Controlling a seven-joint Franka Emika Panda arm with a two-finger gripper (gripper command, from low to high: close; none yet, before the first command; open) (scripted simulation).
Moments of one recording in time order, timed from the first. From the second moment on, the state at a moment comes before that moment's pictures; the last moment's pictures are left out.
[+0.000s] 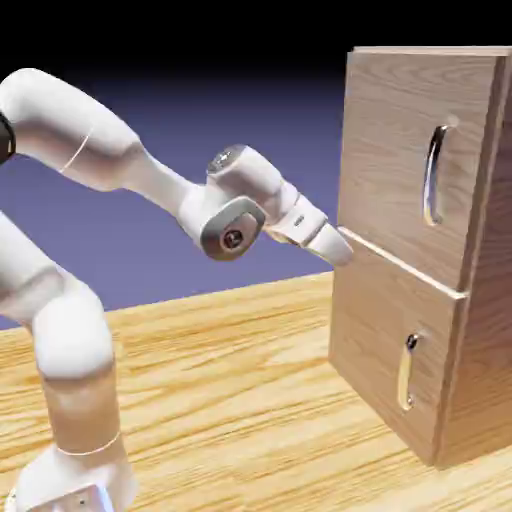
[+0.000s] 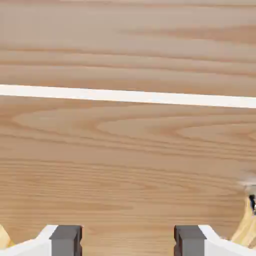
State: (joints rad) arm 0.05 -0.58 -0.04 -2.79 -0.12 3.04 0.83
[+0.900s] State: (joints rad) arm 0.41 -0.73 -0.46 -2.55 -1.29 3.04 1.72
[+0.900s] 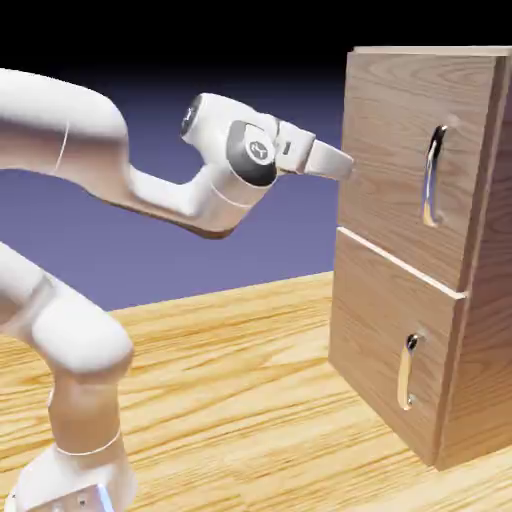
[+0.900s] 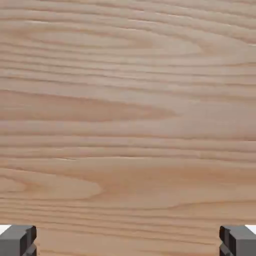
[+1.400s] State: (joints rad) arm 0.61 -0.81 -0.70 -2.42 -1.94 3.04 2.21
